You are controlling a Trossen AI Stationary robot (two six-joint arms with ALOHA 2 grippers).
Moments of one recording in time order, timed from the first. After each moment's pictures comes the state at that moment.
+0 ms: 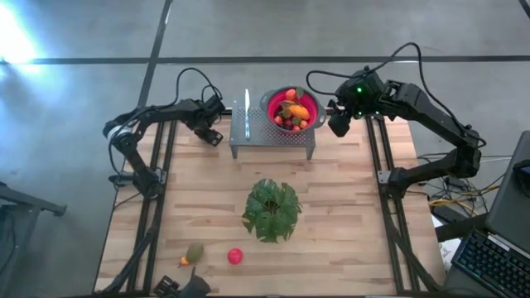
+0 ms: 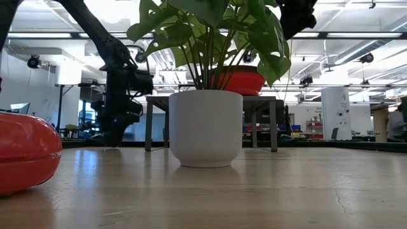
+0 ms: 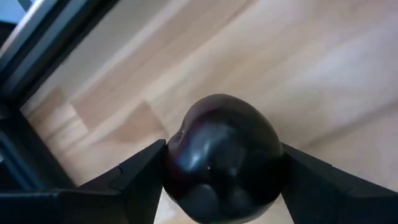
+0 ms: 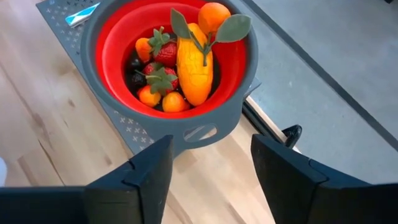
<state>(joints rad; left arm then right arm) 0.83 1.67 1.01 -0.74 -0.27 -0.10 -0.51 1.27 1.54 -1.13 0.16 0.08</state>
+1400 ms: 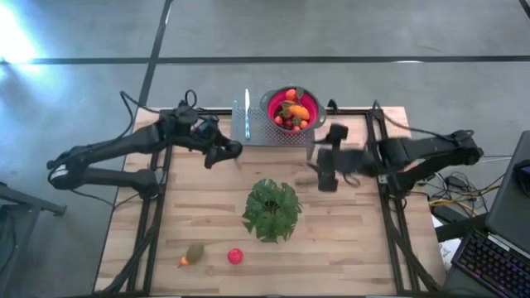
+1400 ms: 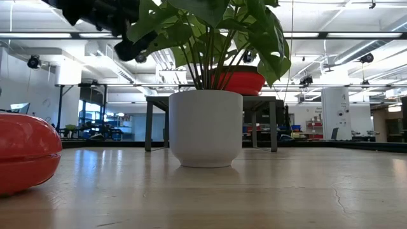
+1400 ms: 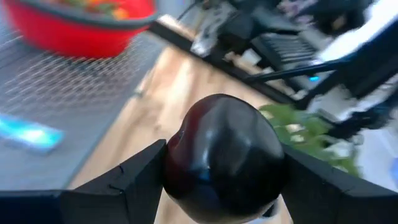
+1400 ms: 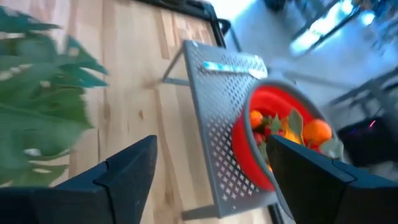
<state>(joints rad) 0.42 0.96 0.81 -0.23 0.43 -0.31 0.22 1.27 1.36 -0.85 0.62 -0.03</state>
